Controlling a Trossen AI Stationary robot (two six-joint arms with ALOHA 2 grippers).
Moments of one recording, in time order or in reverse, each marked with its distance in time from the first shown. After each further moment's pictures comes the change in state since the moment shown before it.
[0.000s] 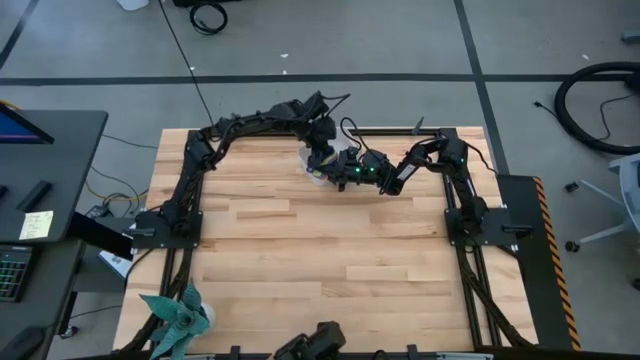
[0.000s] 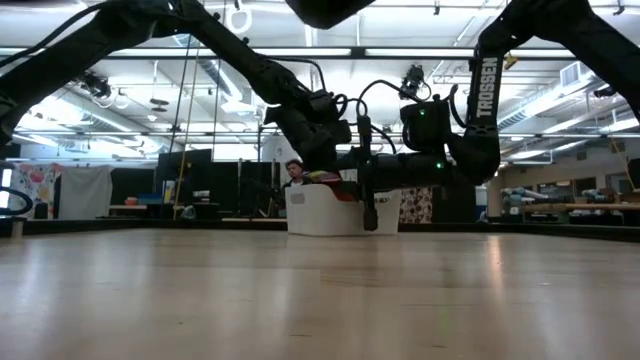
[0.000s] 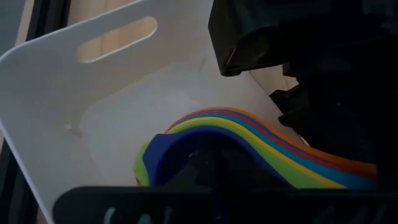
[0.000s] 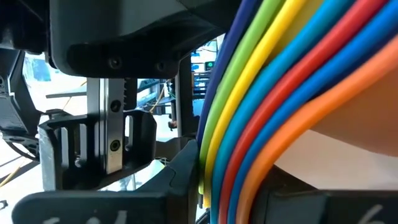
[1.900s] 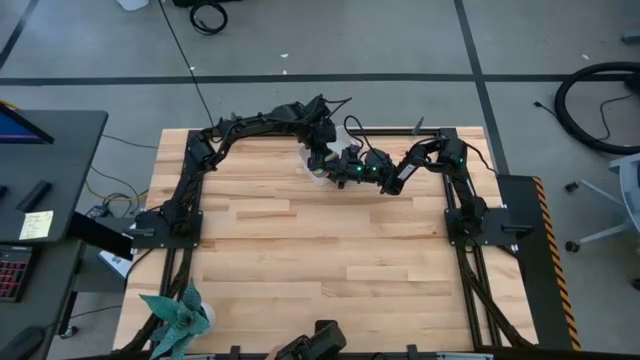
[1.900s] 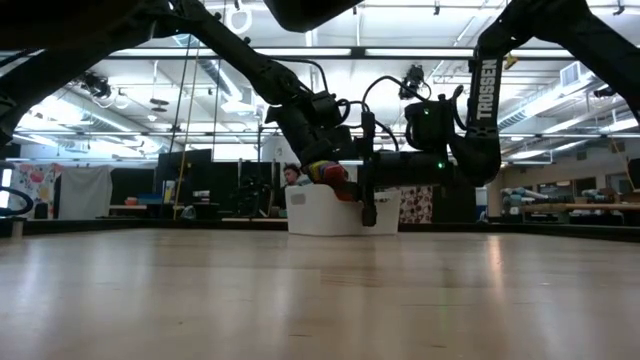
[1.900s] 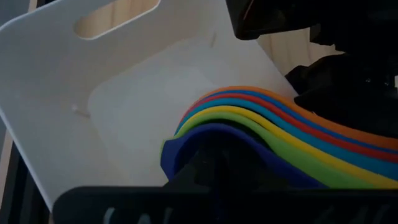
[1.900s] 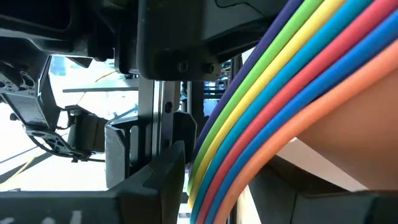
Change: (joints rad) left arm -0.011 0.004 -0.003 -0.015 -0.118 0.008; right arm 0.003 0.003 -0.003 0.078 -0.030 -0.008
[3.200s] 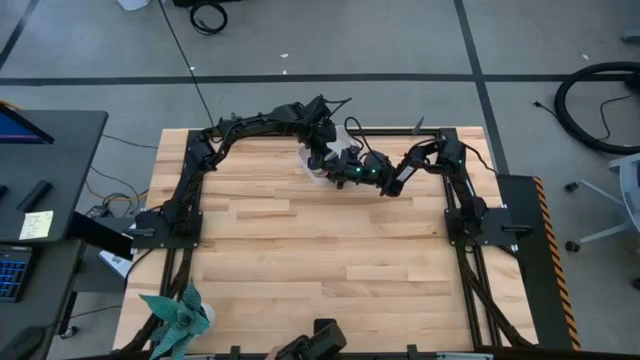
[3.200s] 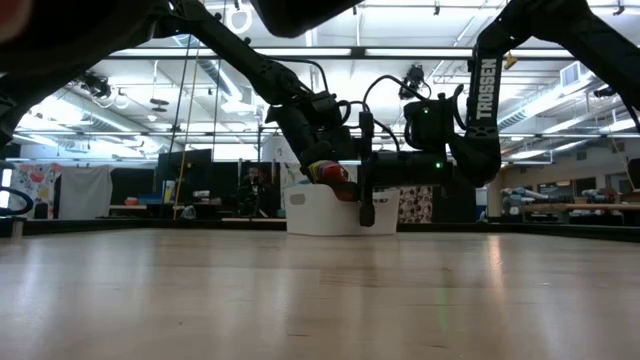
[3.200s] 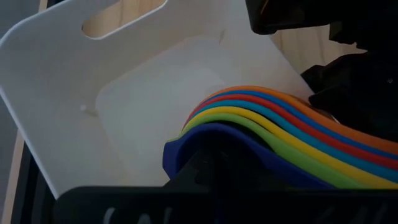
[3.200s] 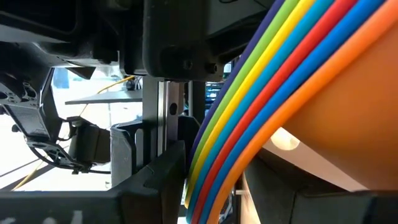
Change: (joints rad) left arm 0.000 0.000 0.001 0.003 -0.037 -0.001; right arm 0.031 0.000 0.001 0.009 0.075 0.024
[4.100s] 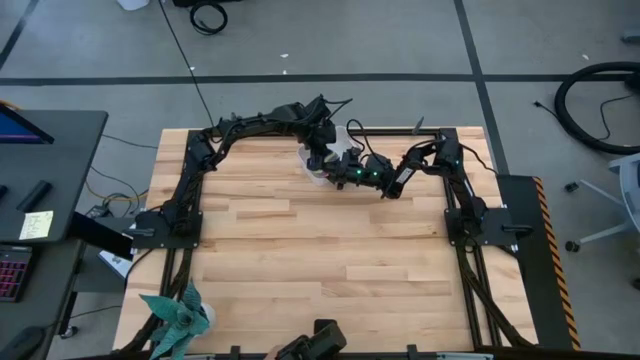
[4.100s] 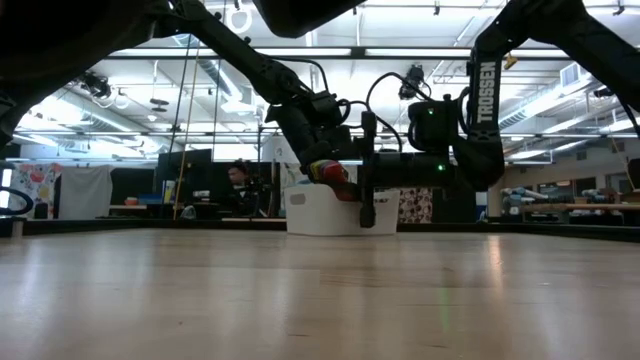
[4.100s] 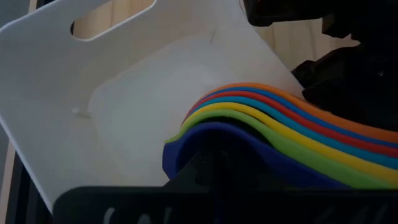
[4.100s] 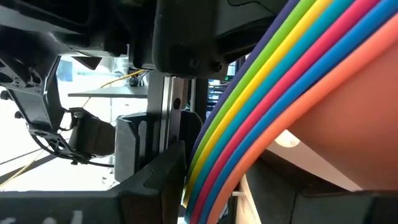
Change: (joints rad) left arm -0.001 -0.002 0.001 -0.013 0.009 0.025; right arm 0.012 0.006 -0.003 0.082 0.015 -0.053
